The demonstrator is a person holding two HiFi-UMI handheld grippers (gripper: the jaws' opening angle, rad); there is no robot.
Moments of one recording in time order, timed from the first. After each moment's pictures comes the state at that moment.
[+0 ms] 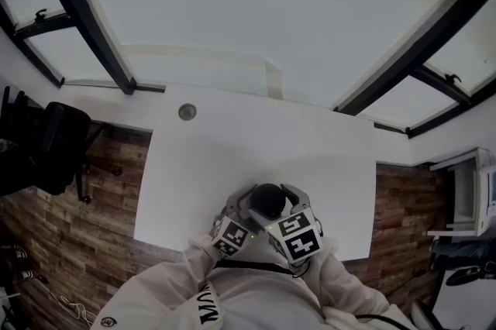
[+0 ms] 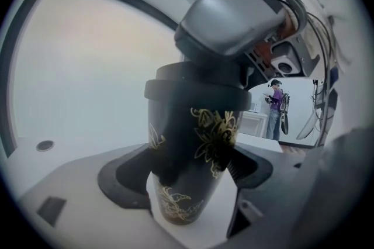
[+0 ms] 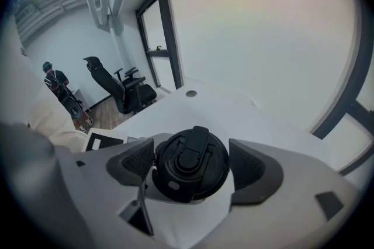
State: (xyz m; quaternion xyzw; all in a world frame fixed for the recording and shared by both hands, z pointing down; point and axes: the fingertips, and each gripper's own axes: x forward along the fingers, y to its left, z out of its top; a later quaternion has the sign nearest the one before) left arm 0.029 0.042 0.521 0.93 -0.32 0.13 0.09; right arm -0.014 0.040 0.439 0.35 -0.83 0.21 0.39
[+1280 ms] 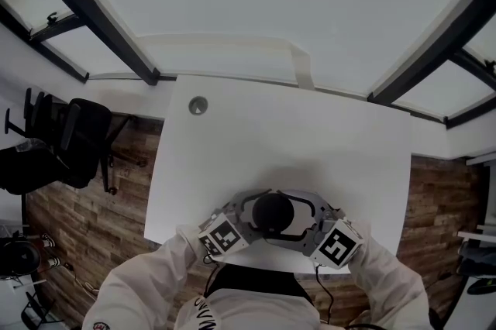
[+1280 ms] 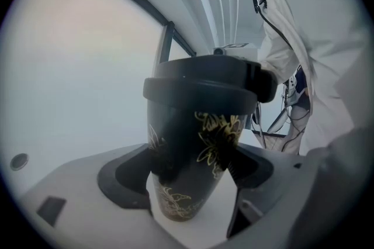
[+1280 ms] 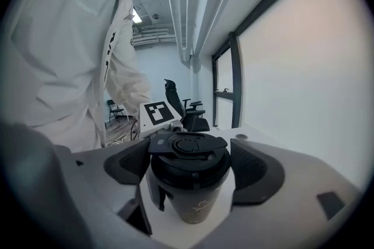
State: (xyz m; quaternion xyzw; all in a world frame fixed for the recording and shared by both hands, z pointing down) left arm 0.033 0.044 0.518 0.97 -0.18 0.17 0.08; right arm -0.014 0.057 0.436 0.04 -0.98 0.01 0.19
